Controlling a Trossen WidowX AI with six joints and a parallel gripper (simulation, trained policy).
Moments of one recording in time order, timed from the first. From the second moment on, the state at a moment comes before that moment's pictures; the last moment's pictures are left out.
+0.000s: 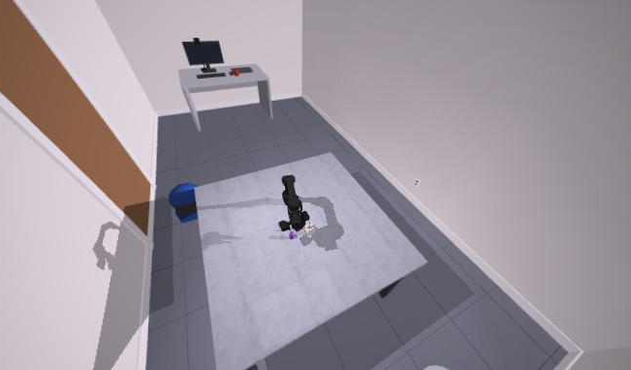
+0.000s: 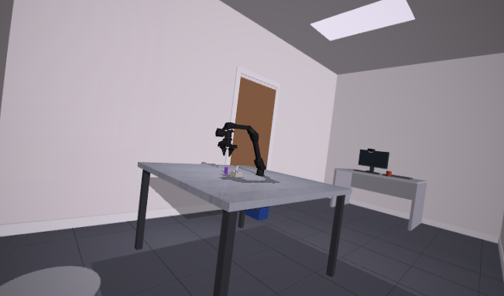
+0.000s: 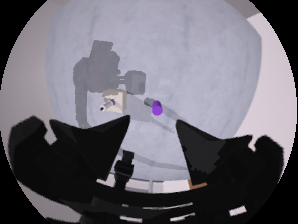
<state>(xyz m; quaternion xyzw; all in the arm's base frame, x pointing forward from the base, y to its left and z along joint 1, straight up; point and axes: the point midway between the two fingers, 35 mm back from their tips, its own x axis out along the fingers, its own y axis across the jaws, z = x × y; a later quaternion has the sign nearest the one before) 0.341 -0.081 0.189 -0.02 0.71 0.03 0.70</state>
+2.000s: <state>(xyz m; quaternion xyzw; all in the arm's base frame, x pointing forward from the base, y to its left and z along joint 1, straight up) 0.328 -0.094 0.088 -0.07 0.75 0.09 0.65</state>
